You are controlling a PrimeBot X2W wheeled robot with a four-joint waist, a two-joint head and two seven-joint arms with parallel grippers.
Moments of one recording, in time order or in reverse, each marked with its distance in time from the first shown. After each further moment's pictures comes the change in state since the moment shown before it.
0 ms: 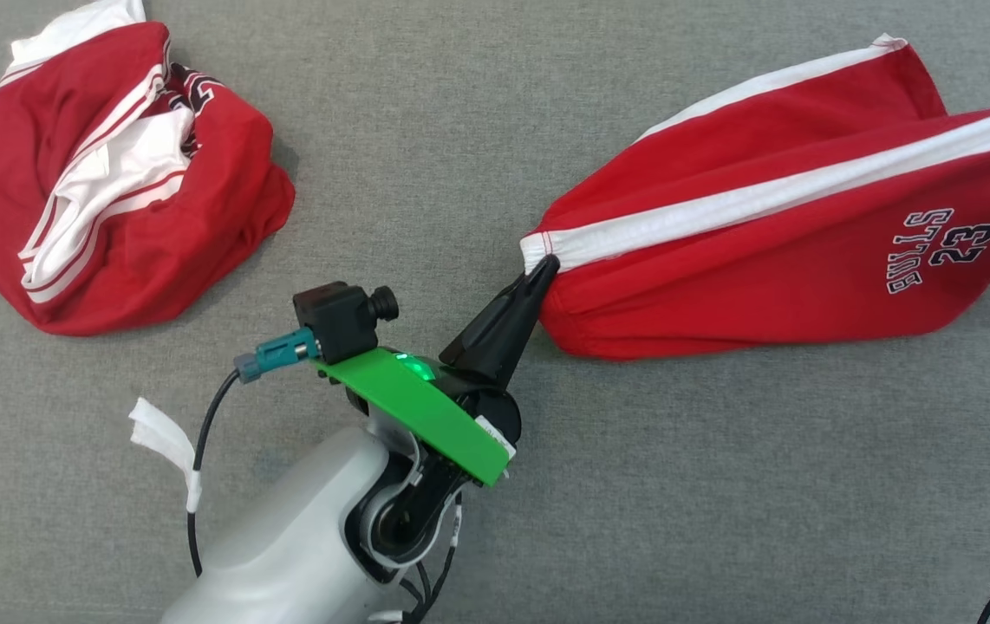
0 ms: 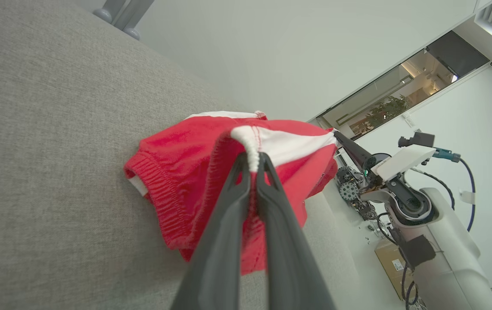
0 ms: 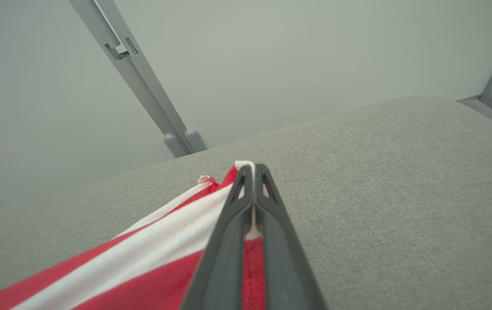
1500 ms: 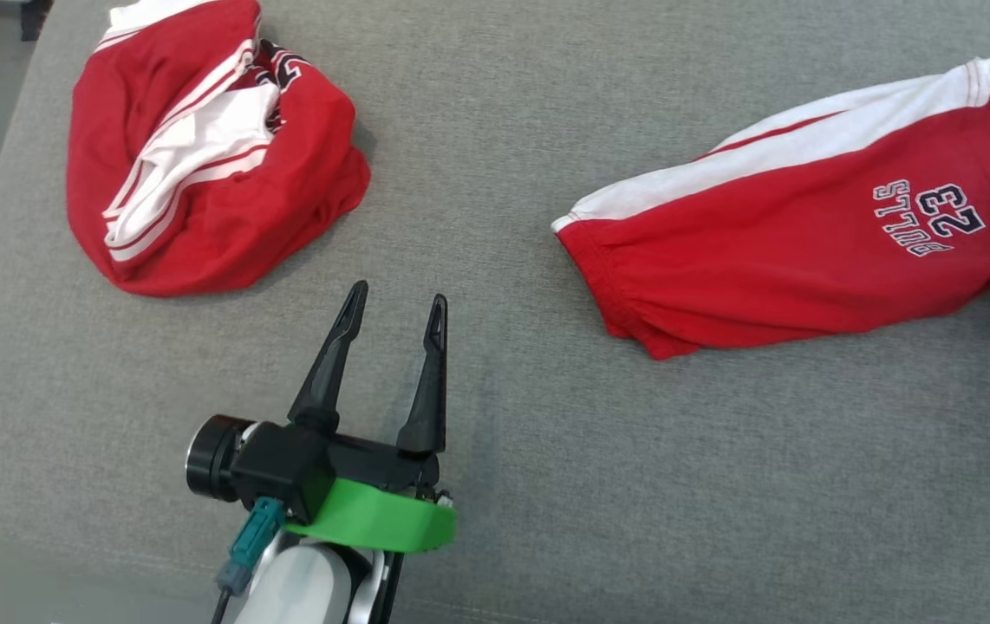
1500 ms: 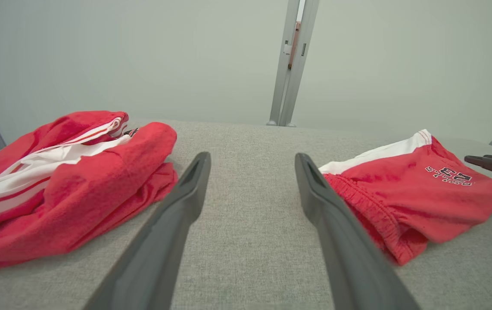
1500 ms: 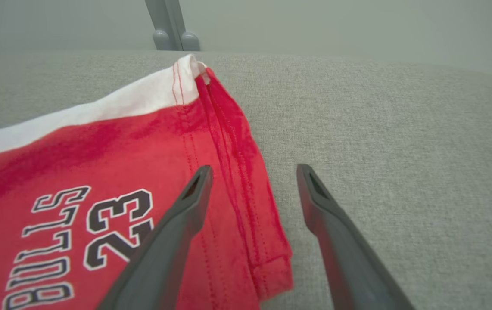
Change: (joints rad) left arm 0.392 -0.153 0.454 -0.192 0.983 0.195 -0.033; right arm -0.032 -0.265 0.315 0.453 0.004 -0.001 -0.216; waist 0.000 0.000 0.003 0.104
